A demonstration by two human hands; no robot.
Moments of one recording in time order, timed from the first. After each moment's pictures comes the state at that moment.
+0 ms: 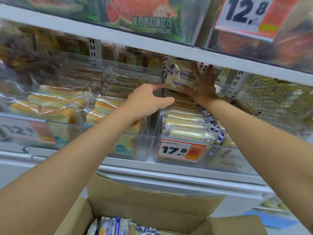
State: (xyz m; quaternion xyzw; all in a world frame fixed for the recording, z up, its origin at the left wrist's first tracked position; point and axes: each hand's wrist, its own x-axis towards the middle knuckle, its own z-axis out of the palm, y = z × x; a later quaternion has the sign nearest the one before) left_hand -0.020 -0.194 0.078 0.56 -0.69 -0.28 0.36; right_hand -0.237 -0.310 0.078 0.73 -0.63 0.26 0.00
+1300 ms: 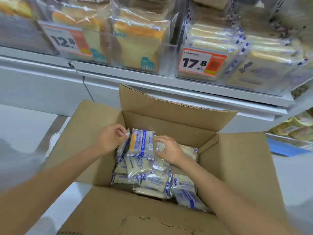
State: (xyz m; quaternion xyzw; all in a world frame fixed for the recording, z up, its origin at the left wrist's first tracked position) left_hand 0.070 0.041 -0.155 0.74 -0.53 -0.36 0.20; right_hand -0.170 0.006 -0.221 0.76 -0.53 0.02 -0.37
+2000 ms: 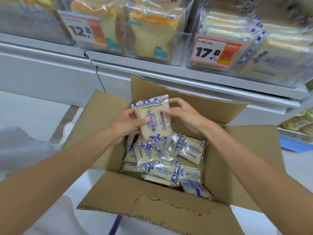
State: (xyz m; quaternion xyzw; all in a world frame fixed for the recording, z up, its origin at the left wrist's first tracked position) left_hand 0.043 0.049 -0.104 0.65 -0.34 -0.58 0.34; right_hand -0.163 -0.032 -0.107 0.58 -0.44 0.20 -0.66
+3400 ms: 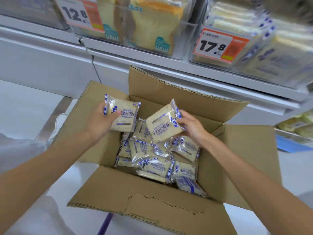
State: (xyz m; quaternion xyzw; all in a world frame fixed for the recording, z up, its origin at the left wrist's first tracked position) left_hand 0.090 0.068 -0.135 0.71 -0.31 -0.47 0.42; right_hand -0.192 0.000 -0.132 0.51 -0.52 0.22 -0.65
